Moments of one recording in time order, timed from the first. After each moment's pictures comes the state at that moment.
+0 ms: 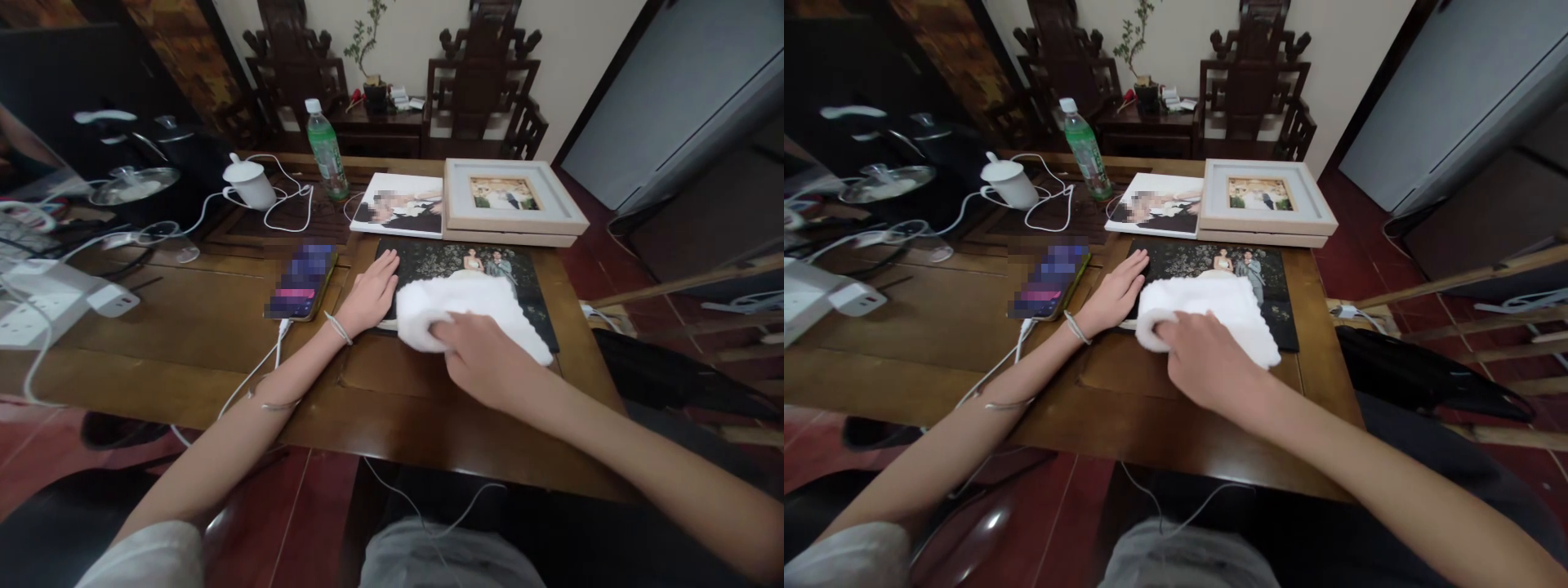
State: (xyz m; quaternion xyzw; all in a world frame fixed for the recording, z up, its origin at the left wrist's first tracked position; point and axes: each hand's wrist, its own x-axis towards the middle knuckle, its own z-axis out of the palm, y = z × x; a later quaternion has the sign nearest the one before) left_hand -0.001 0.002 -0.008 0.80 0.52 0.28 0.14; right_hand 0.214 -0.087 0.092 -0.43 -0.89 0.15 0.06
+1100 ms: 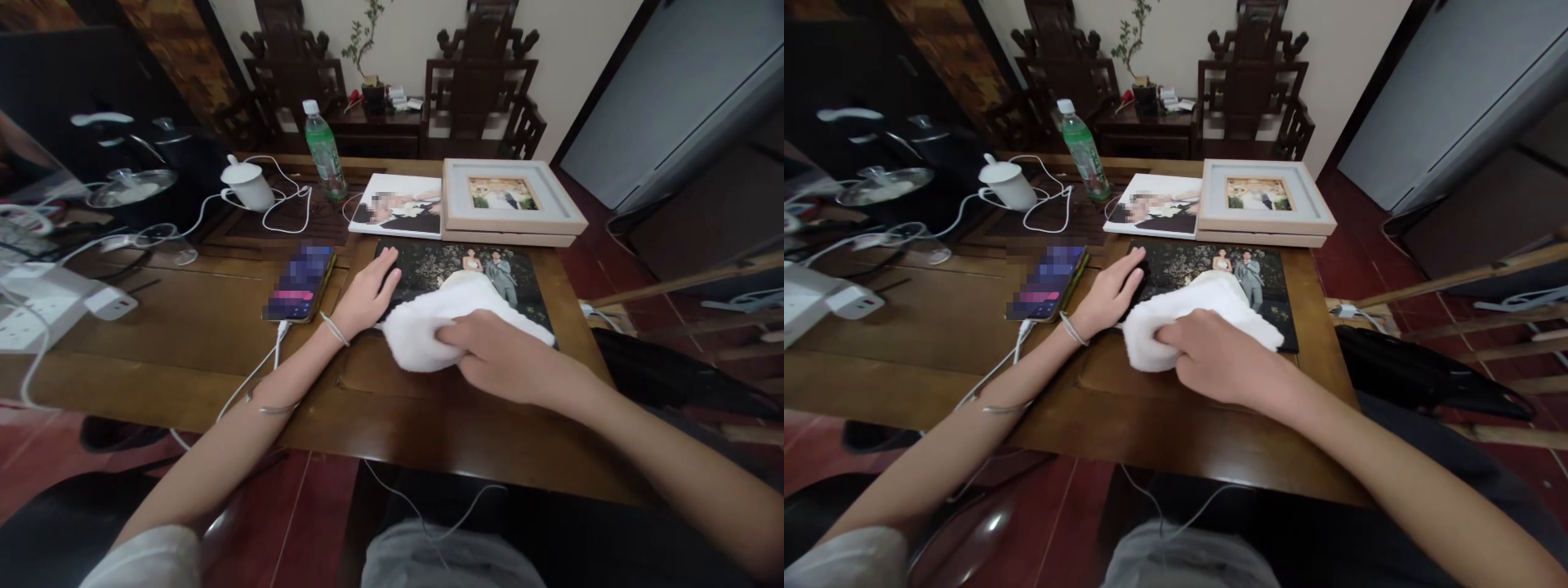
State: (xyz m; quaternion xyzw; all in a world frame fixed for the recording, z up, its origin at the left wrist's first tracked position) left_hand 0.002 -0.002 0.004 0.79 0.48 0.37 0.12; right_hand 0.230 -0.076 0.106 -0.34 -0.91 0.23 0.04
